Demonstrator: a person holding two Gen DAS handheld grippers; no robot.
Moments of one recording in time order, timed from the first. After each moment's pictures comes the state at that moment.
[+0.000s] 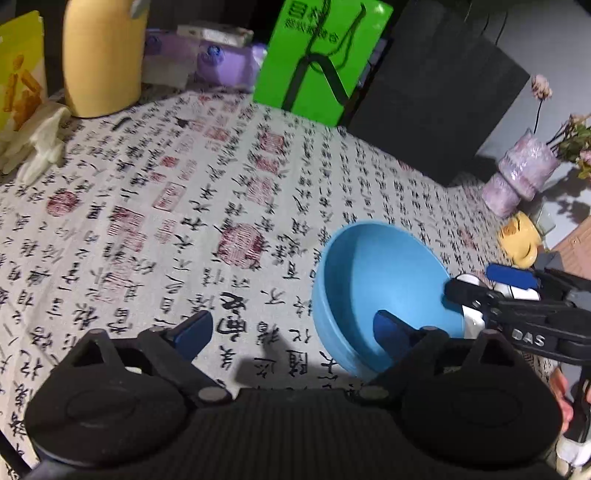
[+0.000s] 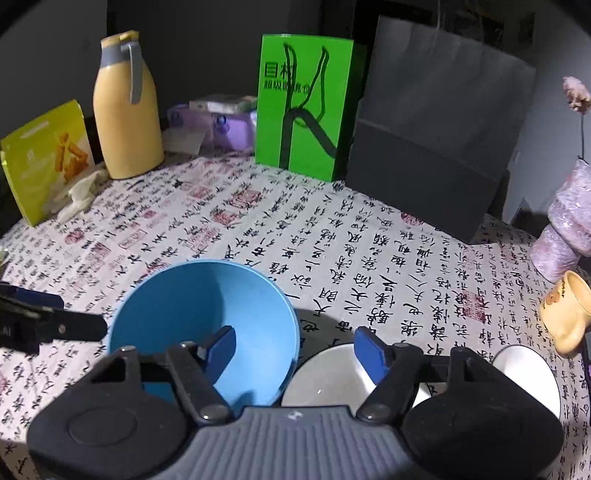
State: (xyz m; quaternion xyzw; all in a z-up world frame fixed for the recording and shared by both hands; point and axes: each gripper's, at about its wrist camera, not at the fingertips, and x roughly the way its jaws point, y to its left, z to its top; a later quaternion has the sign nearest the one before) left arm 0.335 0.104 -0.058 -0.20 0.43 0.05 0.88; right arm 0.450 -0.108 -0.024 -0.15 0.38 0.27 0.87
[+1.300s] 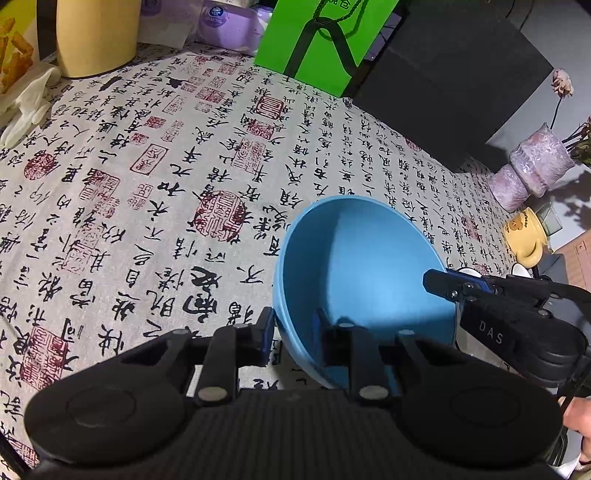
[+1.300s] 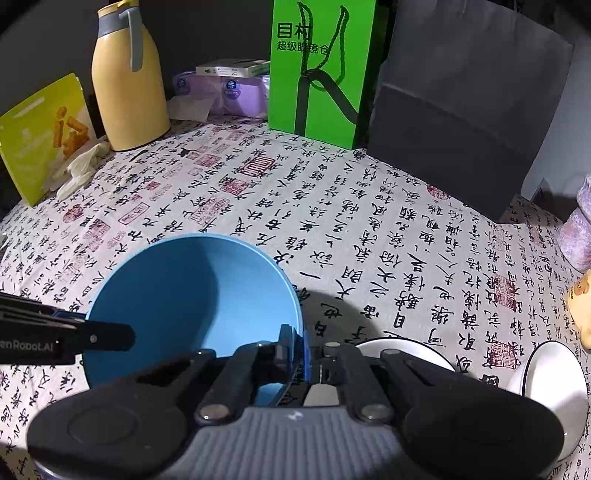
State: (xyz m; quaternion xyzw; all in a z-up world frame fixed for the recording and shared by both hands) left arm 0.354 0.094 -0.071 -0.23 0.46 0.05 0.85; right arm 0.466 -0.089 -0.045 -0.15 0.43 0.29 0.84
